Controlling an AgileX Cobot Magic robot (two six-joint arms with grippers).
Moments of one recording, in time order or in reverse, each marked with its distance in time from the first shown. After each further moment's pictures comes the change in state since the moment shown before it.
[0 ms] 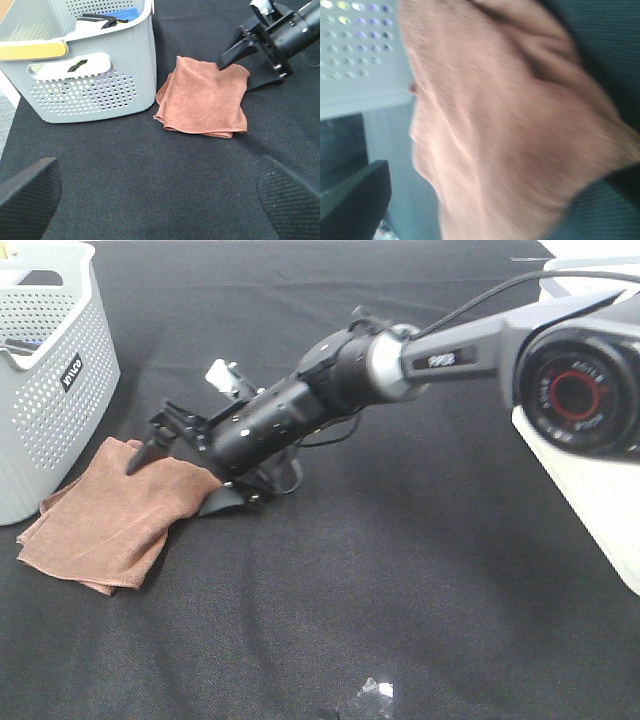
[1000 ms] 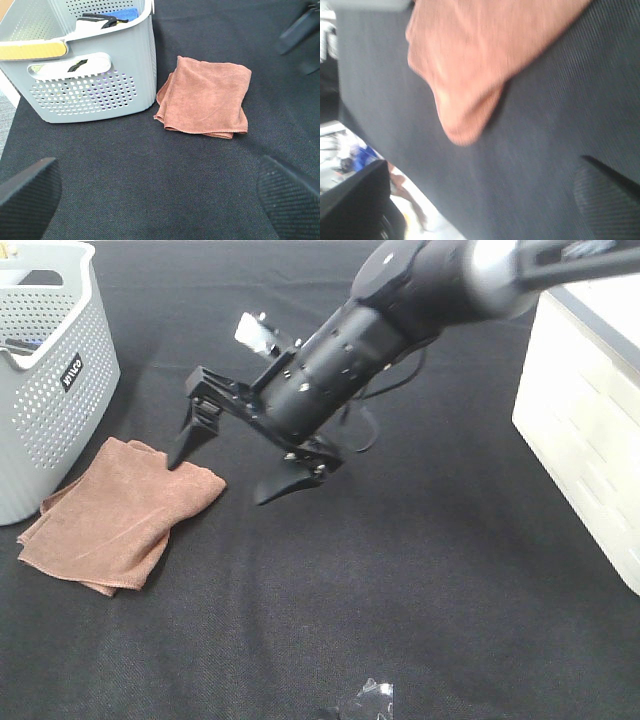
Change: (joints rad) left arm 0.000 0.000 0.000 0.000 0.000 0.000; right arm -0.062 -0.328 0.235 -0.313 0.186 0.120
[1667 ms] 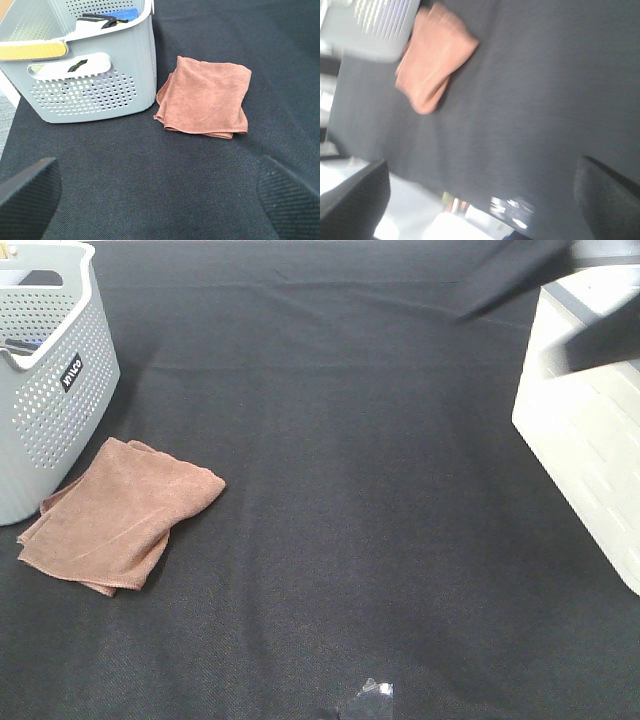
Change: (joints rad) left arm 0.000 0.000 0.000 0.000 0.000 0.000; right arm -0.350 -0.805 0.423 -0.255 0.144 0.010
